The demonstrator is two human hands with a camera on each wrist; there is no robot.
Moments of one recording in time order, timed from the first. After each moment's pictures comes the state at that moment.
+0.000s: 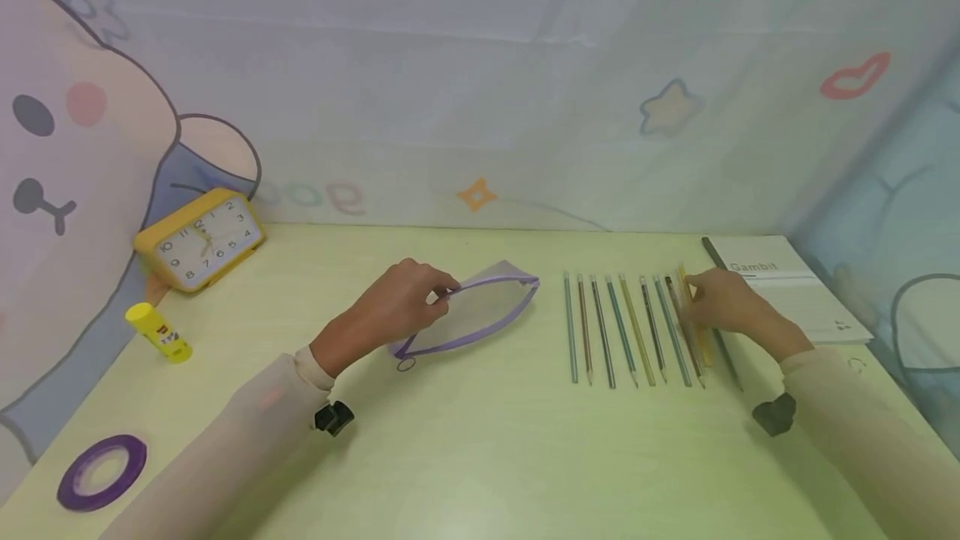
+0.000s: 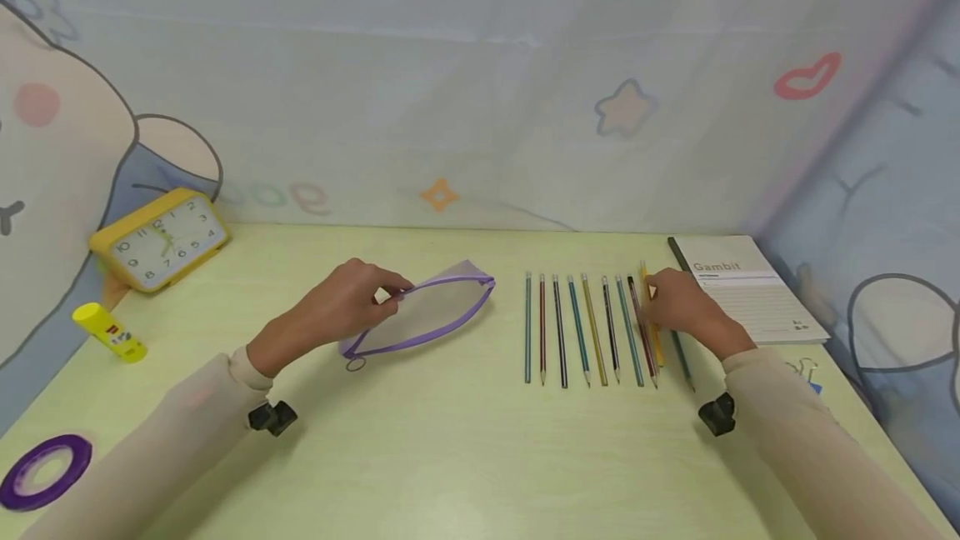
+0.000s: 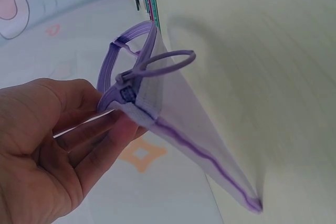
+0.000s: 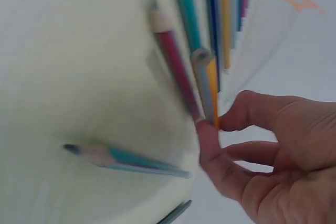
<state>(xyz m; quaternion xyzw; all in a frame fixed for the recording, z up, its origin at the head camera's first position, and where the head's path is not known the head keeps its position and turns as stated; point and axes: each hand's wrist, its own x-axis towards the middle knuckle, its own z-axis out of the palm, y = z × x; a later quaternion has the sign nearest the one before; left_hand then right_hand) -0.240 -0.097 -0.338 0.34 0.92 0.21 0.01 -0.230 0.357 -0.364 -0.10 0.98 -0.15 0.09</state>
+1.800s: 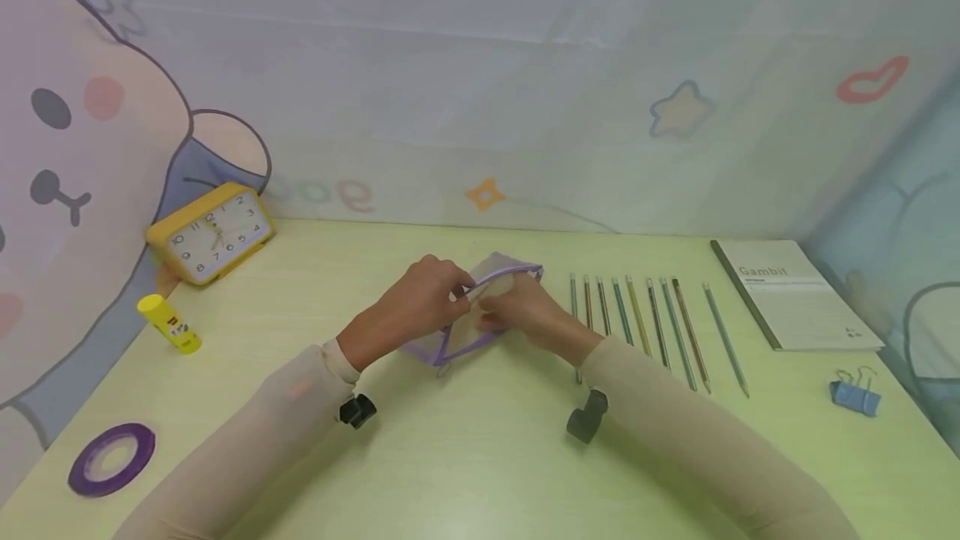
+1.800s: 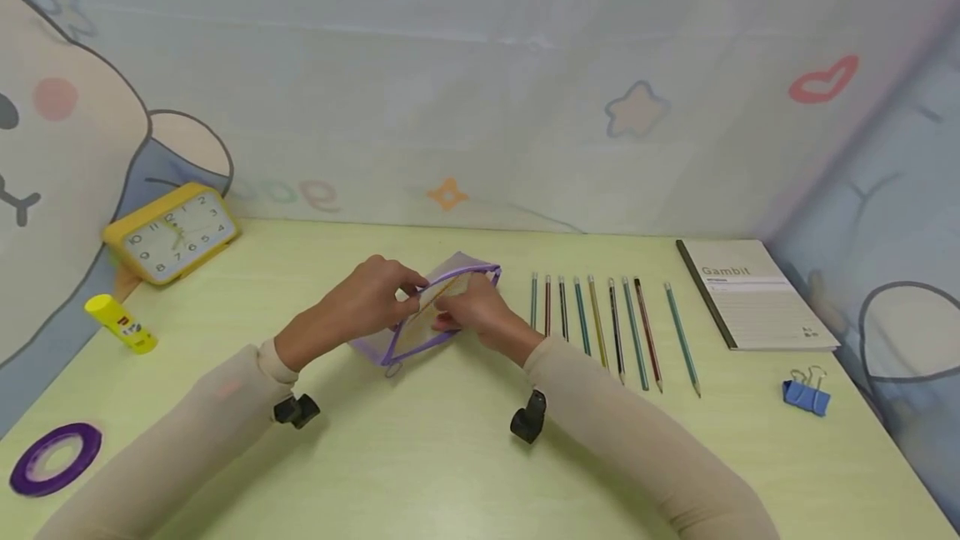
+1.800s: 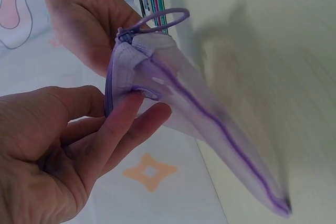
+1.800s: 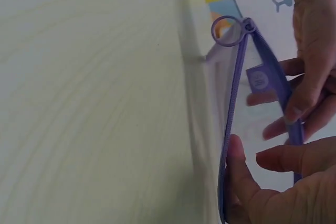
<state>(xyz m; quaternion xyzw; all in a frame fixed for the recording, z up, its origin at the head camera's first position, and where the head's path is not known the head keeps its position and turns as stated) -0.239 -0.078 -0.333 0.32 0.92 0.21 0.02 -0.246 0.107 -0.378 0.01 0.78 -0.59 0.19</state>
